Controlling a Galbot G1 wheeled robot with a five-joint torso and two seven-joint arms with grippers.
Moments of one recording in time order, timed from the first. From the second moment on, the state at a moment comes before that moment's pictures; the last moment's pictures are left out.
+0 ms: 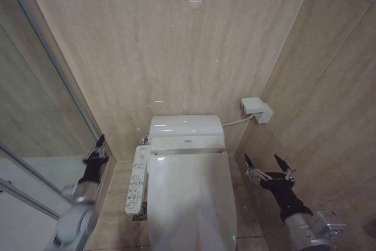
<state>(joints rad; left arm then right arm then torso) 1.37 -1.18 -0.60 -1.89 -0.45 -0.30 -0.11 -1.77 1.46 0.72 2.50 0.28 -0.24 0.01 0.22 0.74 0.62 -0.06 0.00</state>
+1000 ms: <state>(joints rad) 1.84 -1.43 -0.64 -2.32 -0.22 -0.26 -0.20 -1.77 1.46 0.72 2.50 0.28 -0.24 0.02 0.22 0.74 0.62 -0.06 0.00</state>
